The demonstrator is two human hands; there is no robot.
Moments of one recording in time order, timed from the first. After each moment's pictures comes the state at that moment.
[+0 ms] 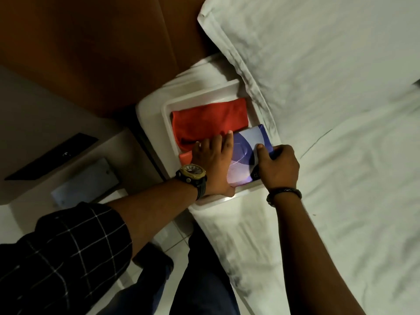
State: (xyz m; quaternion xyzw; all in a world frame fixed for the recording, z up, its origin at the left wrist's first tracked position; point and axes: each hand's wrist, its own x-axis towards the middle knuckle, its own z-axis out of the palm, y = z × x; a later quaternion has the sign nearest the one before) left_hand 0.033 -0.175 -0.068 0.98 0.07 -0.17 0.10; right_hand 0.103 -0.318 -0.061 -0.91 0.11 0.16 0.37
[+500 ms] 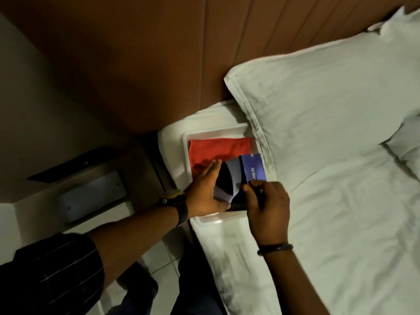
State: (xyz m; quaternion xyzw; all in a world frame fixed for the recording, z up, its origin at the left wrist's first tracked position) left_hand -0.009 -0.140 -0.009 0.86 0.16 -0.15 0.47; right_hand 0.044 -0.304 0.031 -0.92 -0.17 0.02 0.36
